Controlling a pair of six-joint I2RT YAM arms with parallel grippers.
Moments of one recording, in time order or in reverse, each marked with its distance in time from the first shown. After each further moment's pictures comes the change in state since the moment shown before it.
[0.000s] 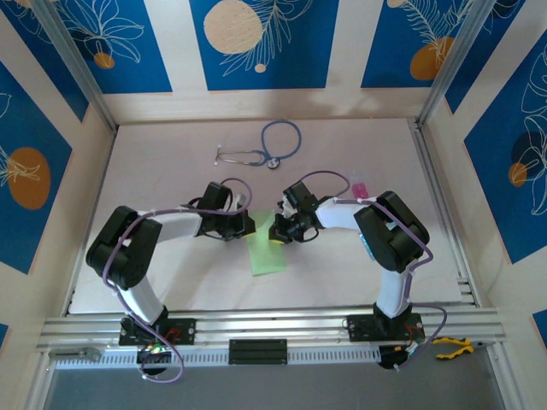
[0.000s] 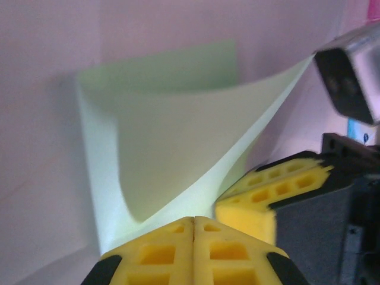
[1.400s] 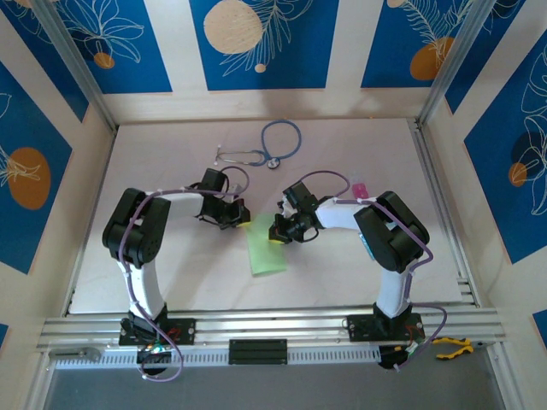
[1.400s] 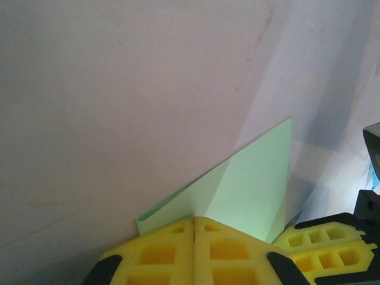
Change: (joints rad) left arm 0.112 0.188 0.195 -0.160 0.043 0.120; right arm 0.001 0.000 0.000 -0.001 0.002 0.000
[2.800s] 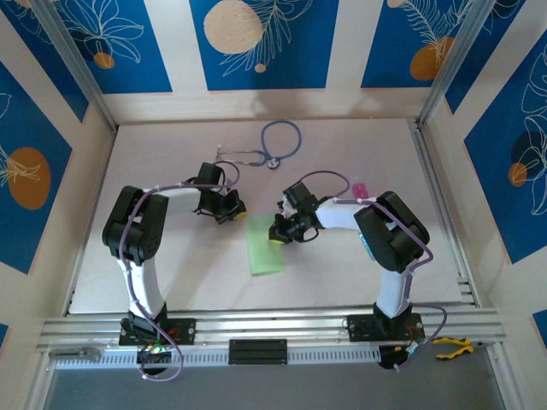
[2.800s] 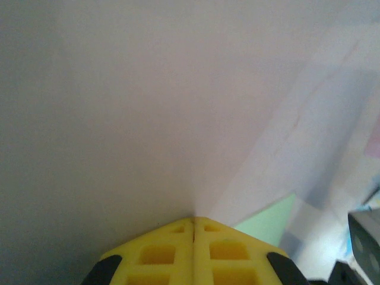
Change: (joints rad) left arm 0.038 0.023 0.063 0.001 -0.104 -0.203; right arm 0.000 -0.001 -0.002 0.004 0.000 -0.004
